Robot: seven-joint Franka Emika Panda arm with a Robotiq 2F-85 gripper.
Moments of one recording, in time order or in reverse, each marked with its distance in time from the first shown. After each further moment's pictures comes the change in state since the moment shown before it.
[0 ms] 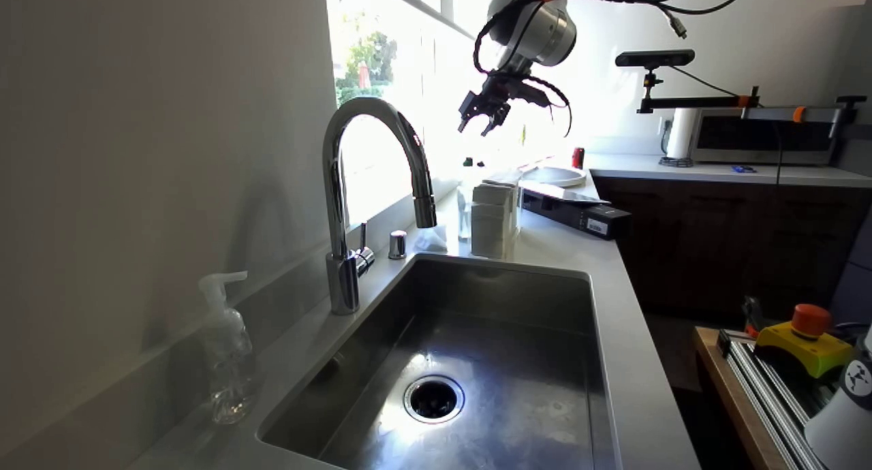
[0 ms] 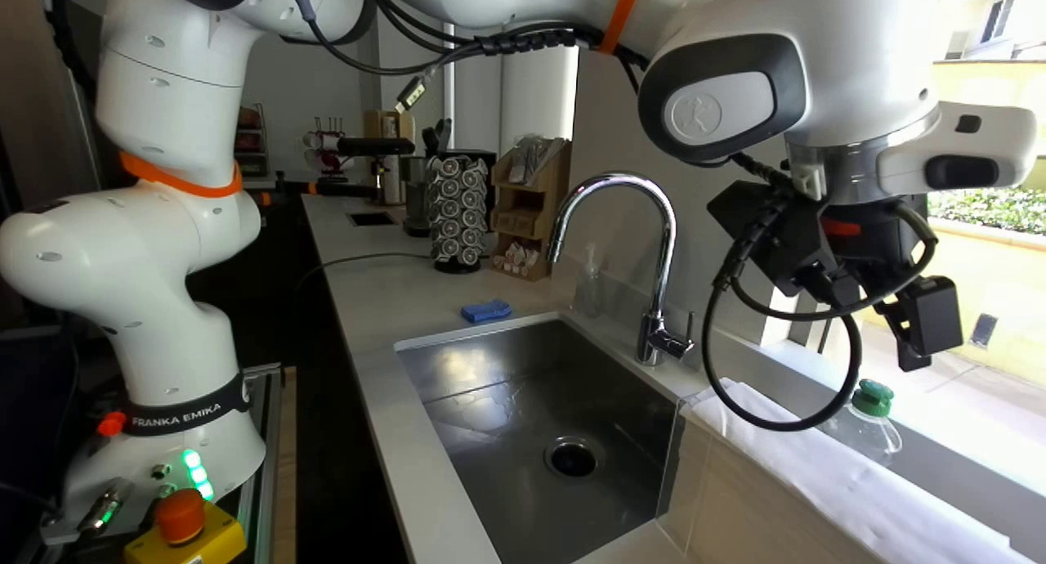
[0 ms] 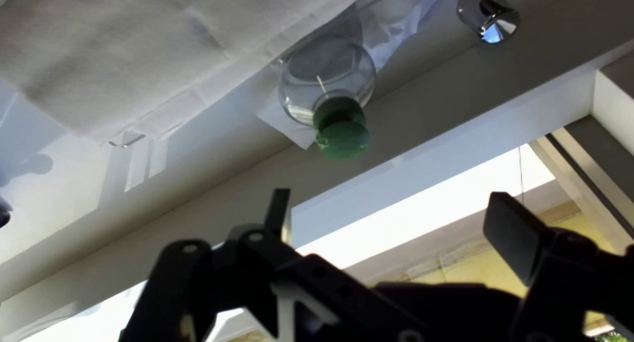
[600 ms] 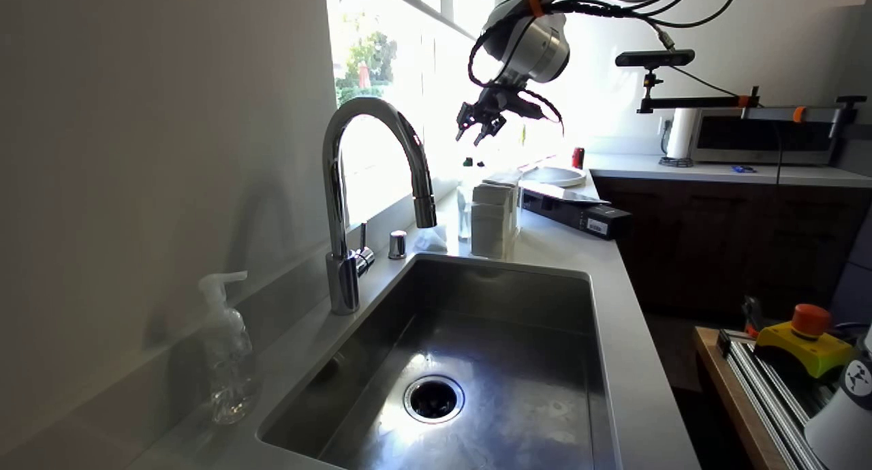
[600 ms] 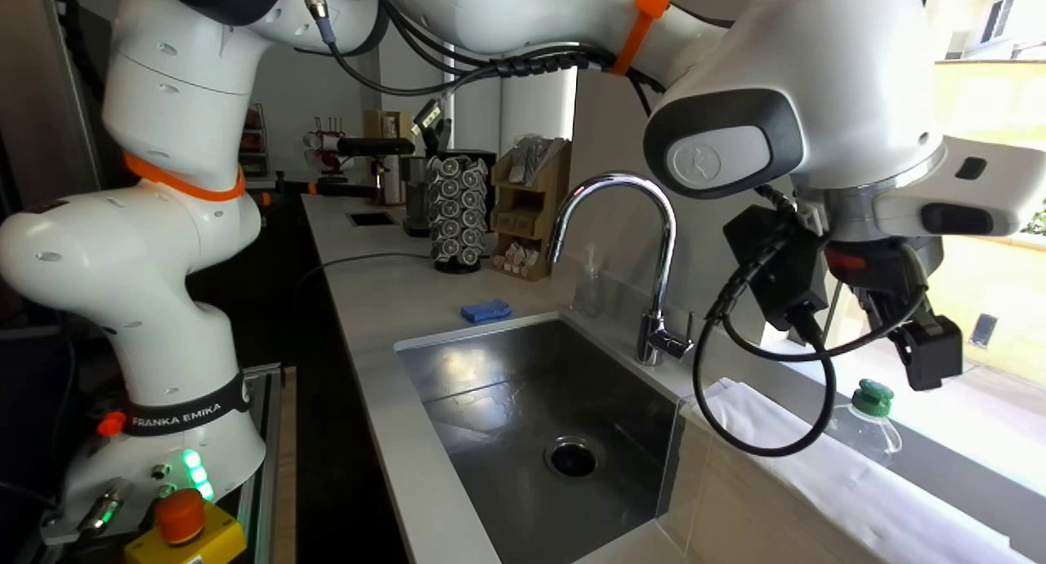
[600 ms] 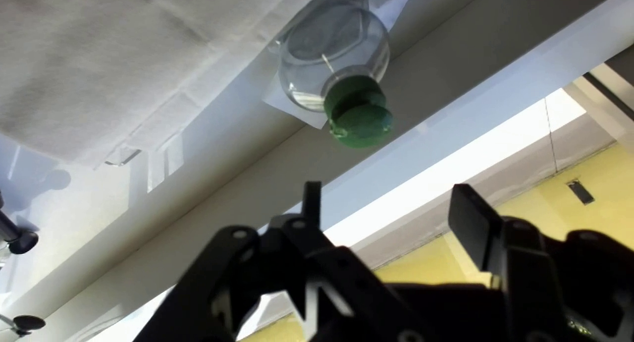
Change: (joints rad) arm -0.003 0.057 0.012 0.003 0.089 0.130 0.071
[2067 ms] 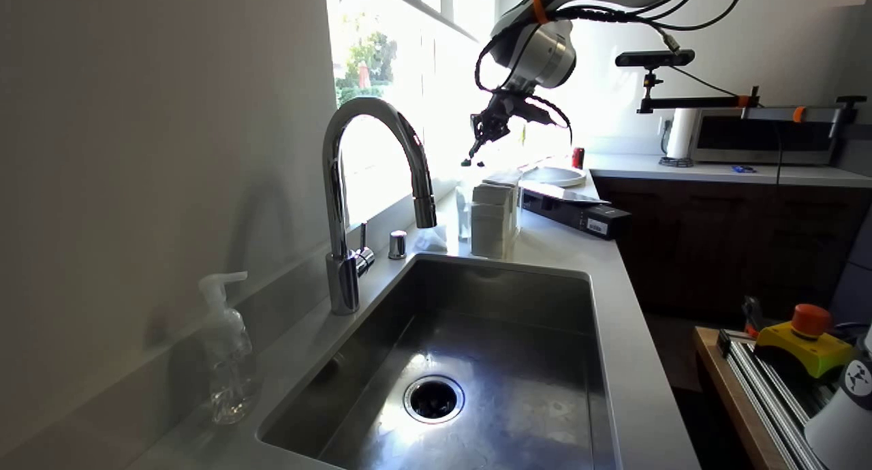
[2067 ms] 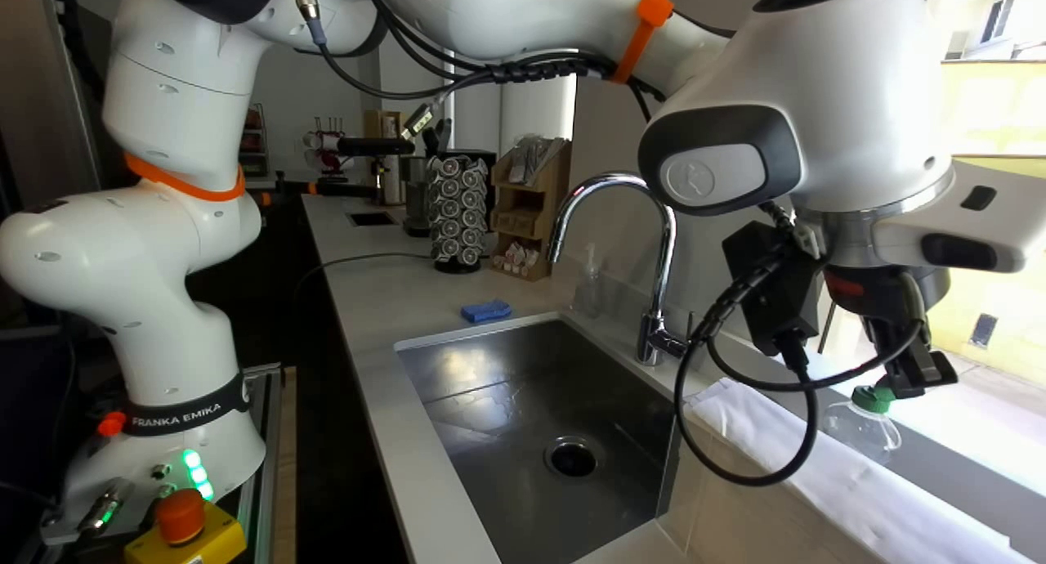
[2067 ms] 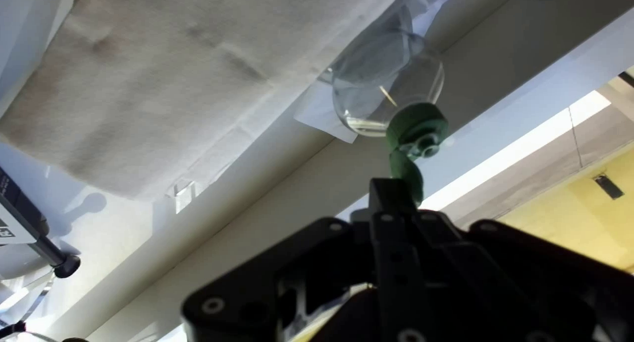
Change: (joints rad) arm -0.006 0.004 -0.027 -0.025 0.011 0.000 0.023
